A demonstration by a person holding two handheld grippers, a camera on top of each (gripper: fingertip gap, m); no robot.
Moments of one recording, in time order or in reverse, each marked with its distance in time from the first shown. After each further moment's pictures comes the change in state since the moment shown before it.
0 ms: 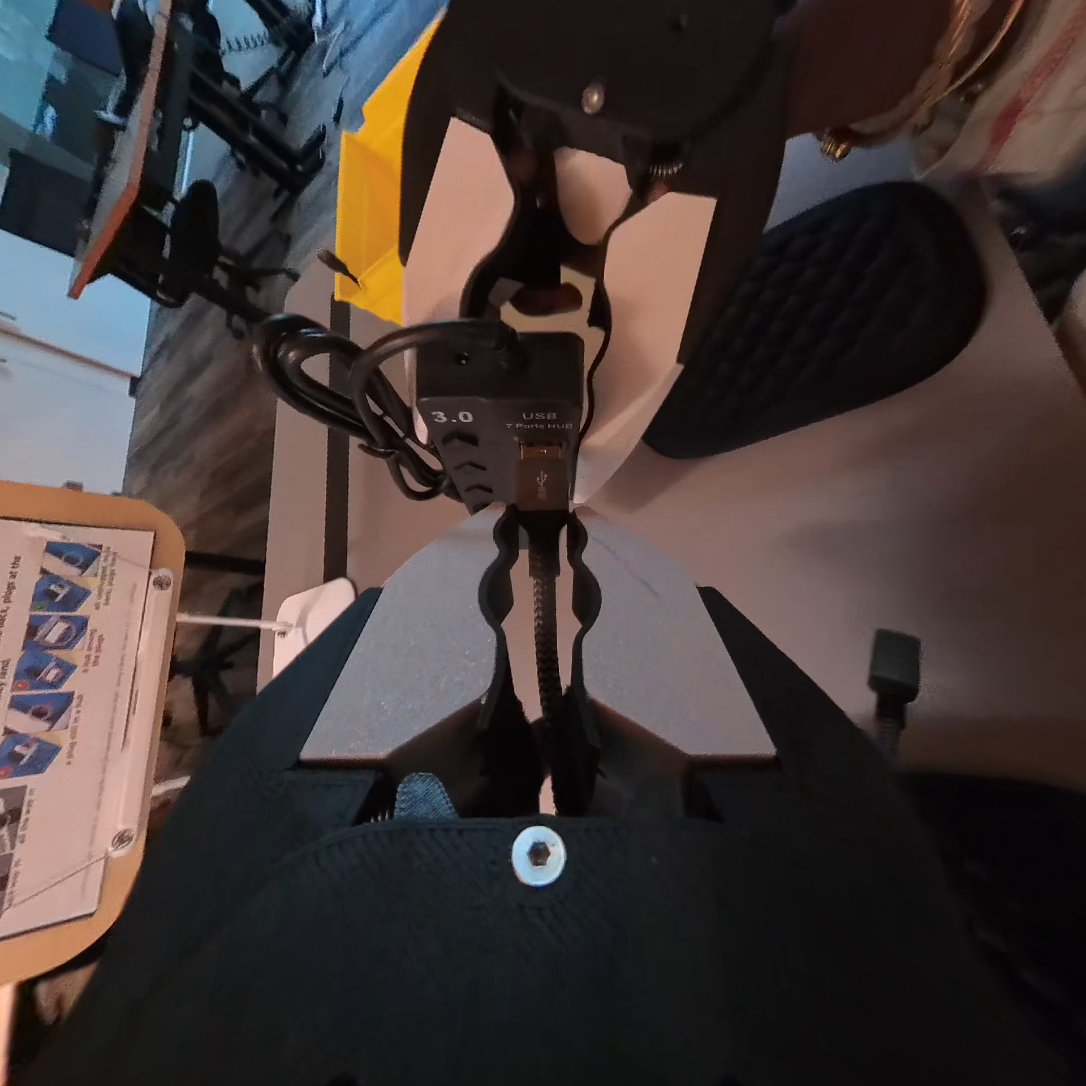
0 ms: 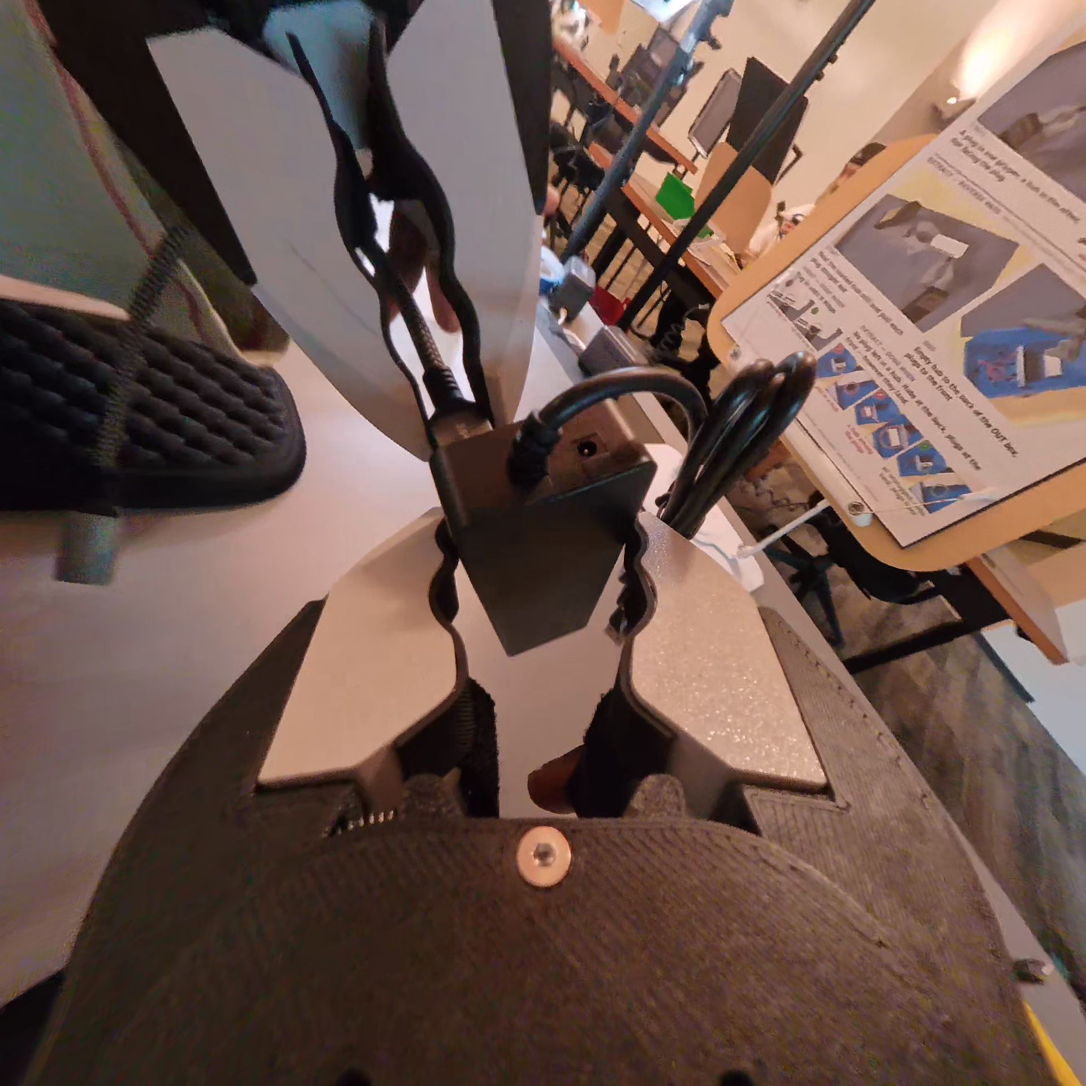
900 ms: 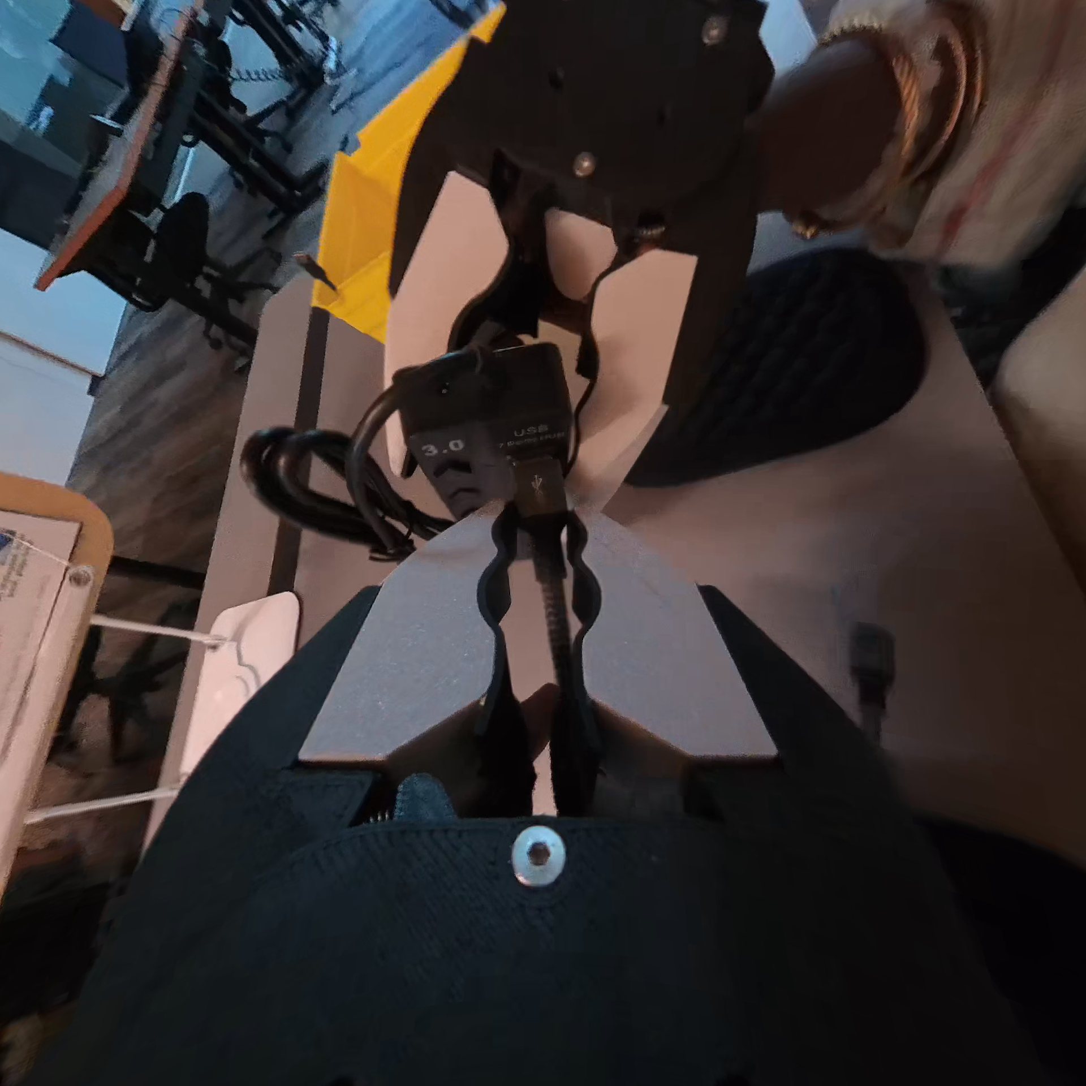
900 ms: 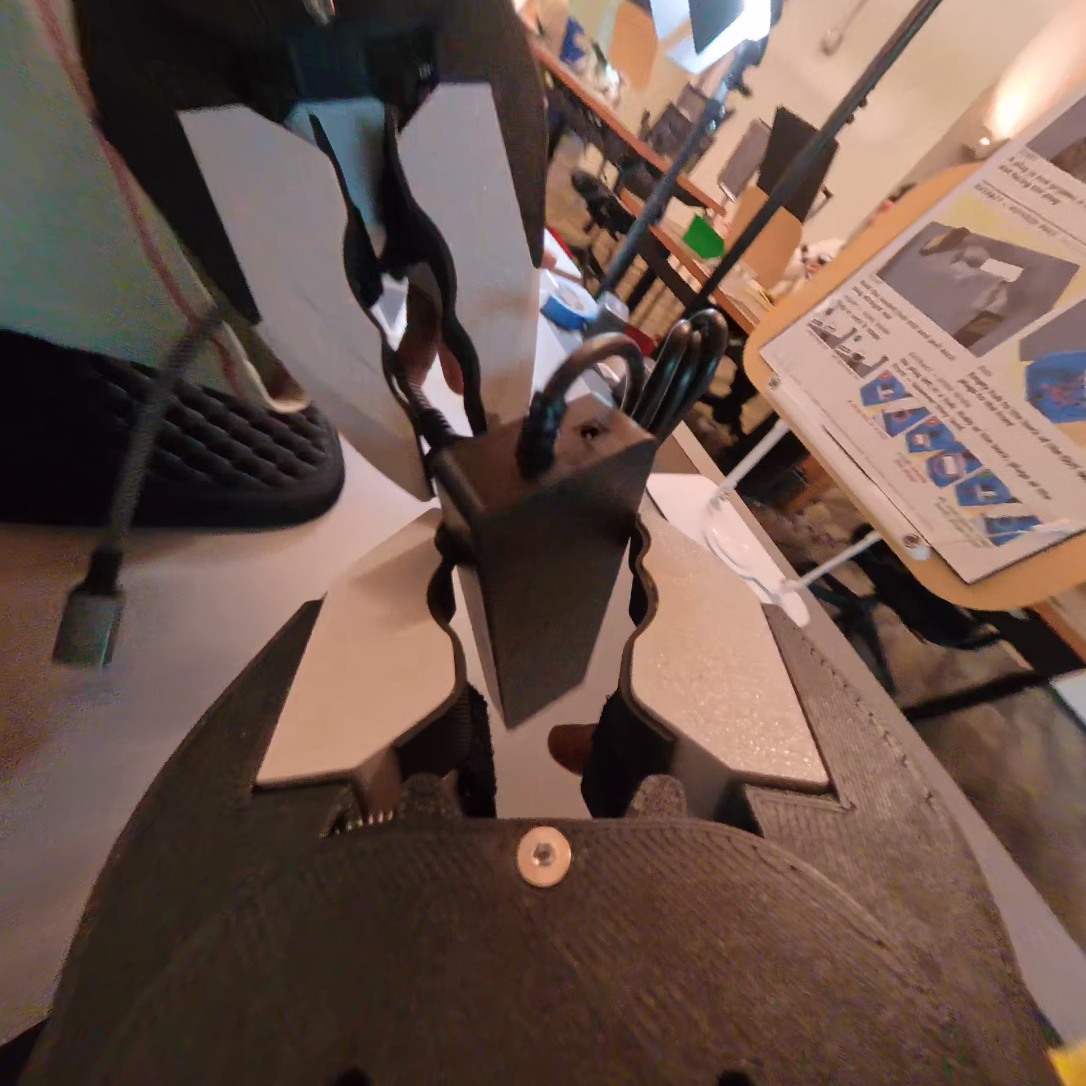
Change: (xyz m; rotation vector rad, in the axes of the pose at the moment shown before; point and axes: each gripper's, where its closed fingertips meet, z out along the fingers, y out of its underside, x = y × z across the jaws) left arm 0.015 0.001 0.003 0.086 0.020 -0.103; right arm -0.013 -0.003 0.007 0.077 -0.063 0.026
